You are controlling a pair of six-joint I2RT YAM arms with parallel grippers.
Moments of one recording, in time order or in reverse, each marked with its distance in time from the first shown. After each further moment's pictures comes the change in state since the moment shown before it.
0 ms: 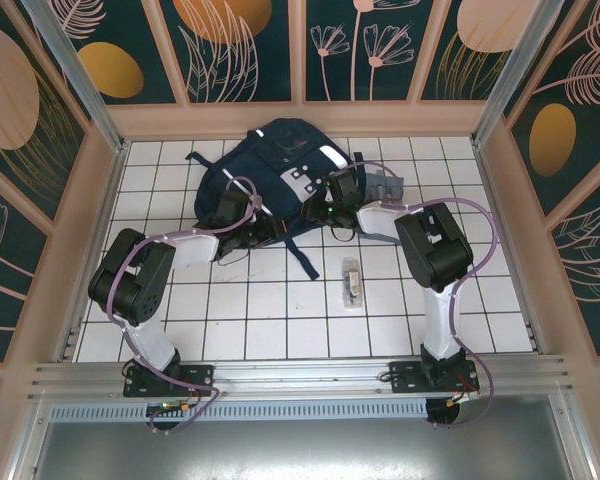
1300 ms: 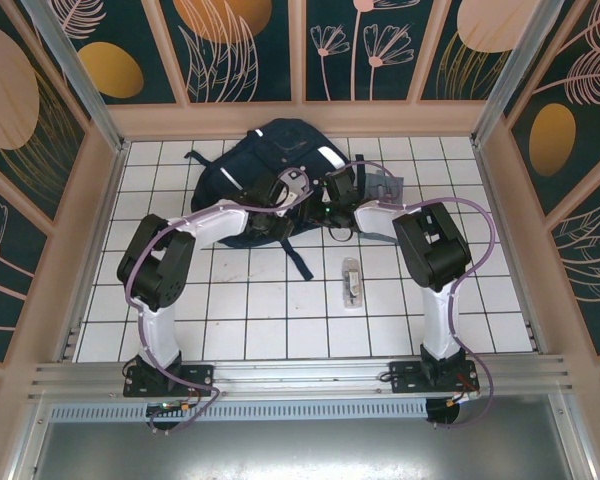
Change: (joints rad) left arm -0.121 0.168 0.438 -0.562 -0.340 0.781; right arm 0.011 0.012 0.024 -0.029 -0.023 -0.008
